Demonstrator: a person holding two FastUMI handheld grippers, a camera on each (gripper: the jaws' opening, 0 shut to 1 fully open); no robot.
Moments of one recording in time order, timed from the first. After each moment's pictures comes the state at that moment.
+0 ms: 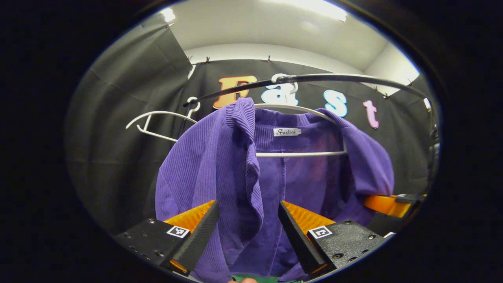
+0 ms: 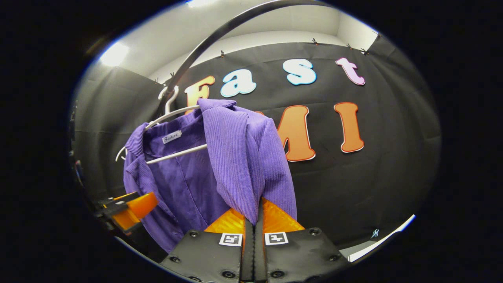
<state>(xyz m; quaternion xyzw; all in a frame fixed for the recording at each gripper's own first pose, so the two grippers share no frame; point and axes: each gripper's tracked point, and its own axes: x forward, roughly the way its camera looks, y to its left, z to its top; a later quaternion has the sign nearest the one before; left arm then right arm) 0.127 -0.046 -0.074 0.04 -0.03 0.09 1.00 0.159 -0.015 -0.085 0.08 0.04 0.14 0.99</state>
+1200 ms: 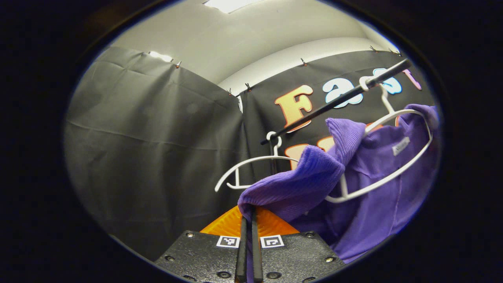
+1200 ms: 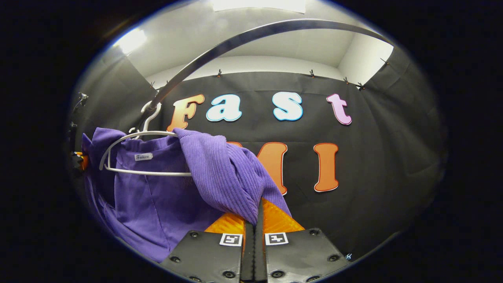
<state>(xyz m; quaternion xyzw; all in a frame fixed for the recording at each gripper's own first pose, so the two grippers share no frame) 0.113 0.138 0.063 0.21 -0.09 0.30 0.93 0.193 -0.081 -0.028 0.01 -0.08 0.03 1.00</state>
